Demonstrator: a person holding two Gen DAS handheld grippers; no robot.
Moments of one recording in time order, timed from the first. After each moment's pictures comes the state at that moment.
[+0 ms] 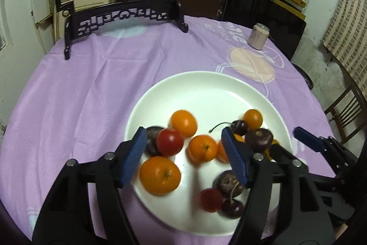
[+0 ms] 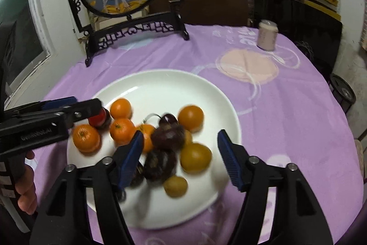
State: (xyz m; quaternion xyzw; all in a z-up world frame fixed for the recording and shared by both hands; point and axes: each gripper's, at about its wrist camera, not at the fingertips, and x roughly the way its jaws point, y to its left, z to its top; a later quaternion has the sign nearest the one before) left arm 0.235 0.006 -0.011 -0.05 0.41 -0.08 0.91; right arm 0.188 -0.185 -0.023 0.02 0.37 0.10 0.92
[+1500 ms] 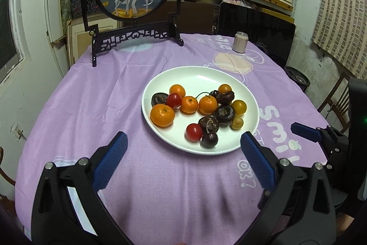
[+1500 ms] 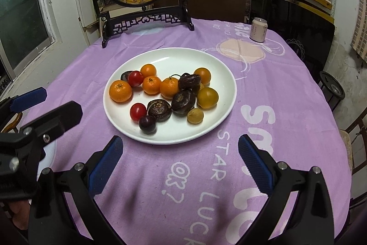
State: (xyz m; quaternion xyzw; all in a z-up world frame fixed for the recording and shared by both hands) left arm 0.083 0.001 0.030 -0.01 0.34 -0.08 0.94; right arm 0.078 -0.163 -0.003 -0.01 0.38 0.09 0.92
